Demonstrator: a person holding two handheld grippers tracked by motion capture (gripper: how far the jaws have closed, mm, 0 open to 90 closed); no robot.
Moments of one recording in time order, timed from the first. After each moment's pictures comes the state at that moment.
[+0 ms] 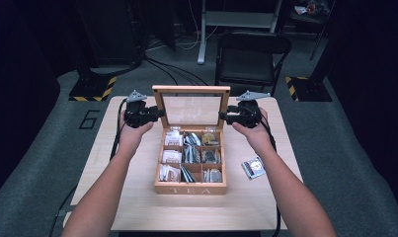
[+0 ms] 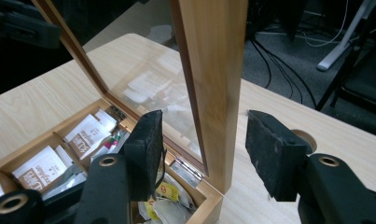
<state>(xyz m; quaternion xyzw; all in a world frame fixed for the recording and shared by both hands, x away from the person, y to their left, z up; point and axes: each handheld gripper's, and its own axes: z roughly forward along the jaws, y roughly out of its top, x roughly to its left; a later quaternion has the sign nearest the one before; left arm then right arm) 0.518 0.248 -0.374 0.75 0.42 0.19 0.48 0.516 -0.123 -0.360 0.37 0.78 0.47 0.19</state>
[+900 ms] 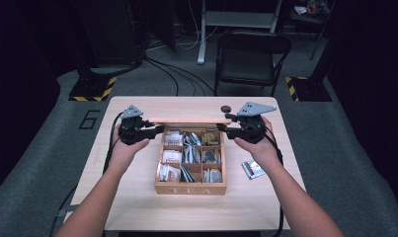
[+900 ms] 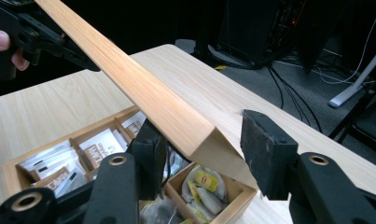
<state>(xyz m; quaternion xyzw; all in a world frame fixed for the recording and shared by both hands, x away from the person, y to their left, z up) 0.462 0.252 -0.379 0.77 0.38 0.17 0.48 0.447 -0.118 -0.336 0.28 0.79 0.49 0.21</state>
